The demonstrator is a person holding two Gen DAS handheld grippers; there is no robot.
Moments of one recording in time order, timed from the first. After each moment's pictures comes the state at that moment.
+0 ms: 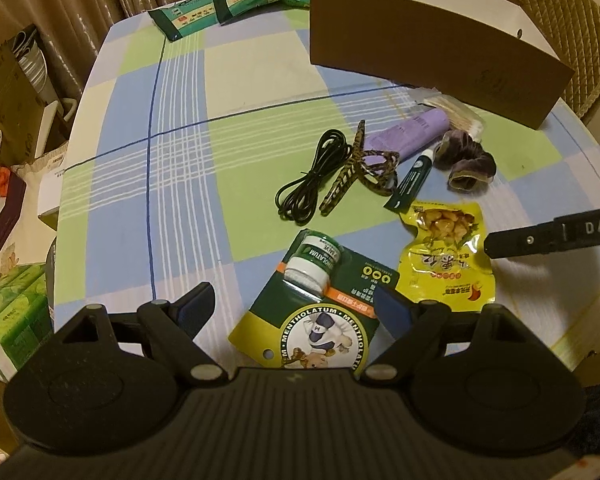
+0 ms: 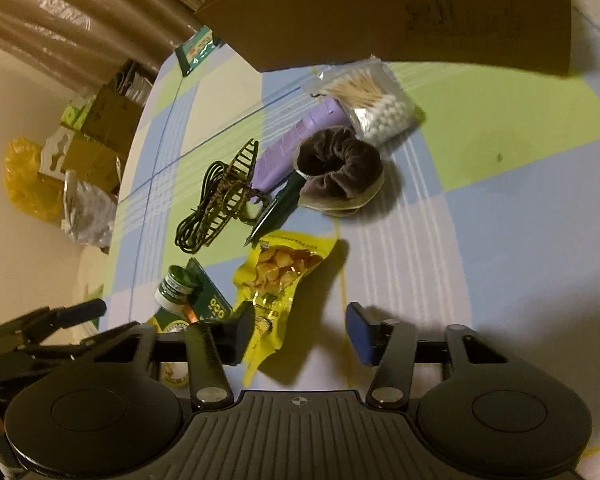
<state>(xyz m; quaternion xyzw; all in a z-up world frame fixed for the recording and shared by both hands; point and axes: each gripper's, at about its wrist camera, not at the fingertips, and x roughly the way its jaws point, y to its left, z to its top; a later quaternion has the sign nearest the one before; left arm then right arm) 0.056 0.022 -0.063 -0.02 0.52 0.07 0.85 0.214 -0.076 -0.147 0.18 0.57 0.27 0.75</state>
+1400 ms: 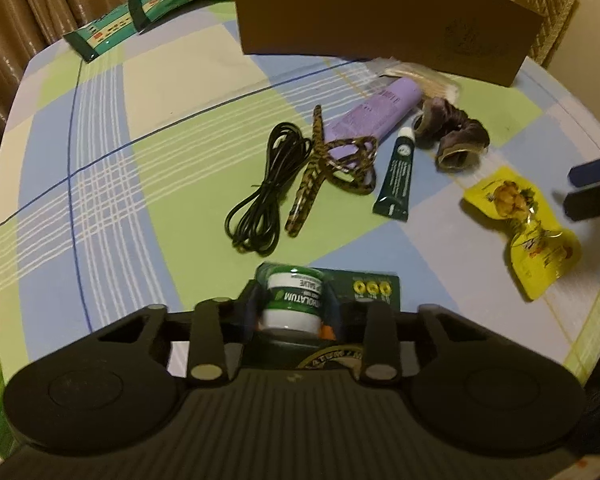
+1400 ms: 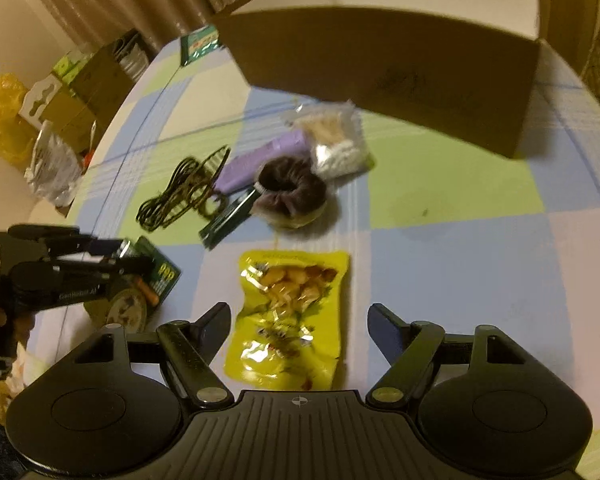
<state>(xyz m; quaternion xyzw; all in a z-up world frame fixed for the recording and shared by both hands) 0.095 0.024 -0.113 0.04 0.51 -0.03 0.86 0.194 -0.097 -0.119 0.03 0.53 0.26 0.80</state>
